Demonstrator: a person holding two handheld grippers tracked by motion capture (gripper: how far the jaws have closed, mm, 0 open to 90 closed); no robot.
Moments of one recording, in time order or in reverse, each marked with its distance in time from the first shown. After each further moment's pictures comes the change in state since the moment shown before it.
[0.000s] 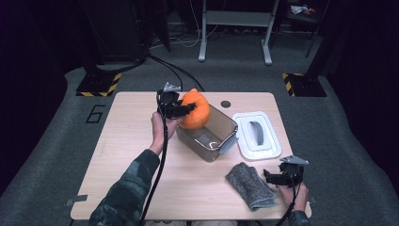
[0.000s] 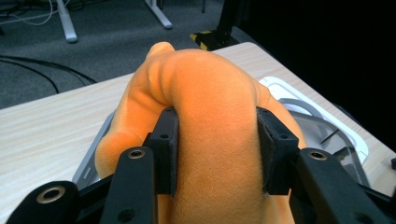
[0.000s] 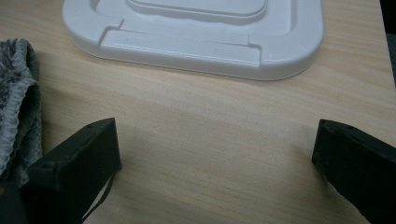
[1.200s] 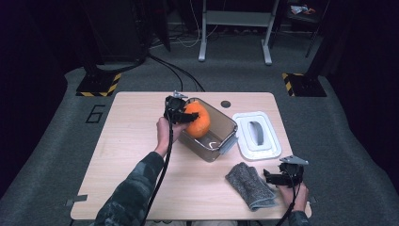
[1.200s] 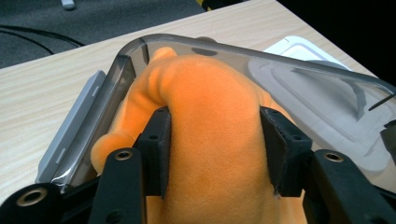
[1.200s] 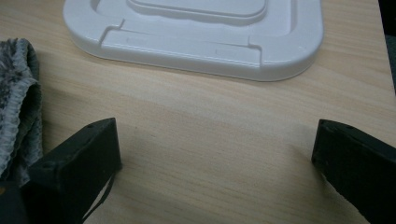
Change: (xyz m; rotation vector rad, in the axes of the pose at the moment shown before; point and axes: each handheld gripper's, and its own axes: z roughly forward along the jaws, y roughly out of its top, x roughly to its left) left arm 0.005 -0.021 0.039 0.145 0.030 0.037; right arm 0.001 0.000 0.000 -0.005 -0.003 -0.003
